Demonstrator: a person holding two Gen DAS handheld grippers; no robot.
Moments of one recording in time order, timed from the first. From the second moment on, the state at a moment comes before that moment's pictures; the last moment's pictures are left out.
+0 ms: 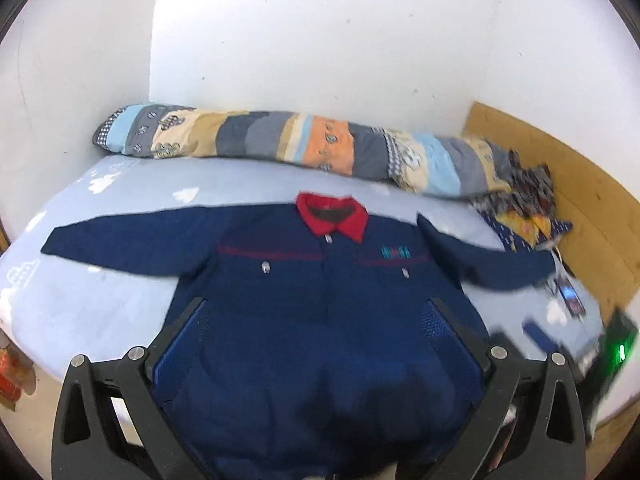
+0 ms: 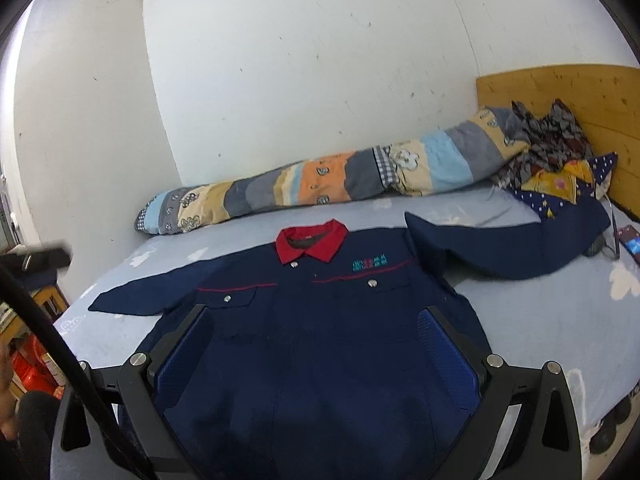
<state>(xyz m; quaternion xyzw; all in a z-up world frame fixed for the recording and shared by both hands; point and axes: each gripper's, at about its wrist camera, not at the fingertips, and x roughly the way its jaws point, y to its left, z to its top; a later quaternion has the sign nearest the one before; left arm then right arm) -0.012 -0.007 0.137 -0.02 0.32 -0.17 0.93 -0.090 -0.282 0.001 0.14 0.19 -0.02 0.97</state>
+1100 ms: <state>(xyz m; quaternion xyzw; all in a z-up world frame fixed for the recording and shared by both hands) 0.012 0.009 0.117 -0.03 0.26 -0.10 0.96 -0.059 -0.273 0.061 0.13 0.15 0.03 0.98</state>
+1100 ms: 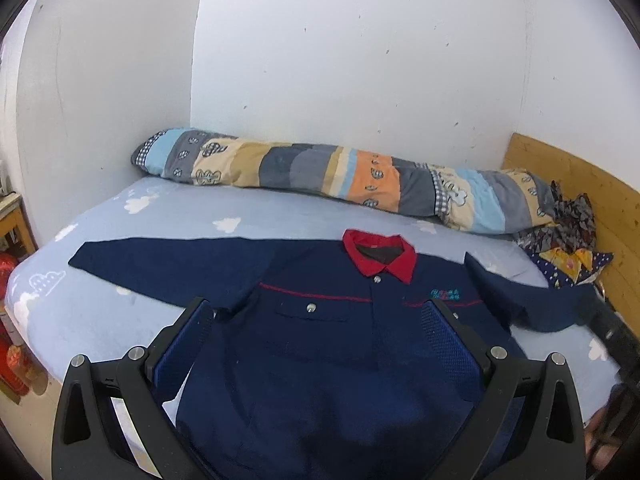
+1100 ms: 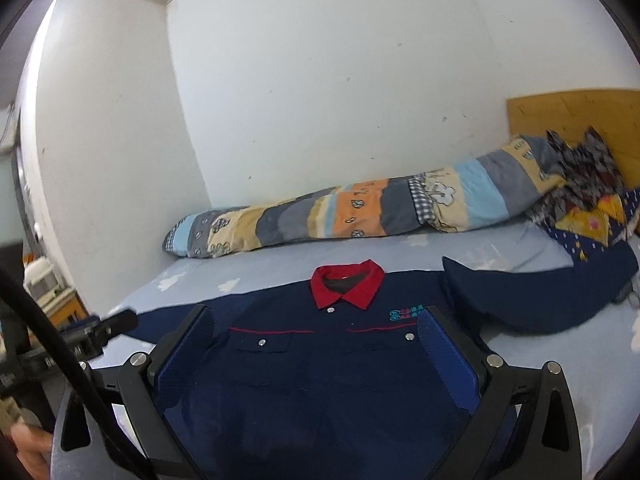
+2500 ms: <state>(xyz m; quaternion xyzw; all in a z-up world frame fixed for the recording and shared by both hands) 0.098 -0.038 0.002 0.07 0.34 -0.08 0.93 0.027 -0.310 -0.026 0.21 0.26 0.03 0.94</state>
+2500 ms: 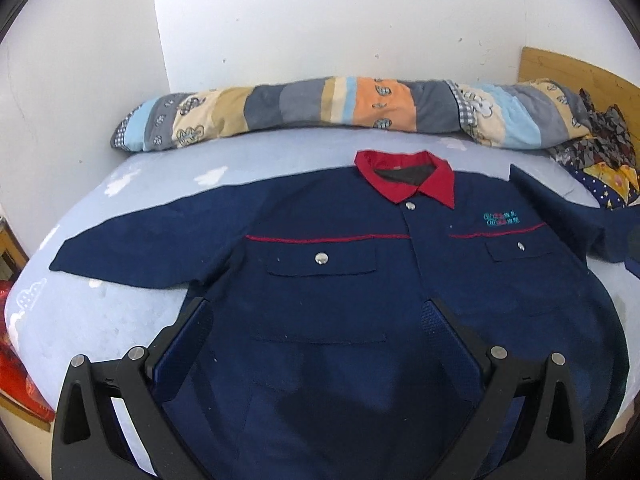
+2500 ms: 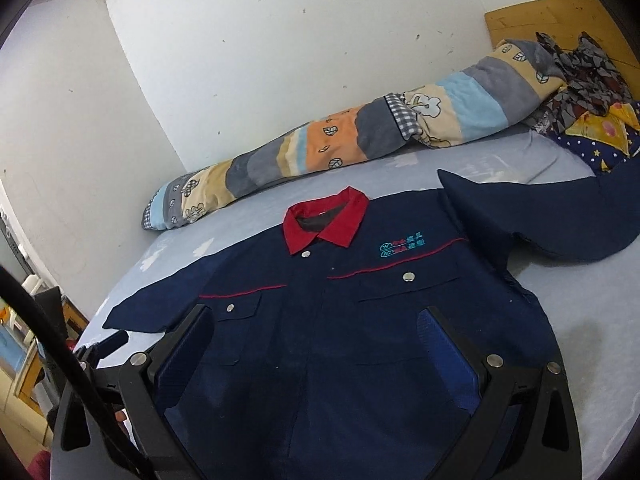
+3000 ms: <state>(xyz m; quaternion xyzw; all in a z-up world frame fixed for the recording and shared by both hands) 0.087 -0.044 0.007 0.09 0.31 -0.09 0.94 0.025 -0.291 -0.020 0.17 0.25 0.04 0.95</state>
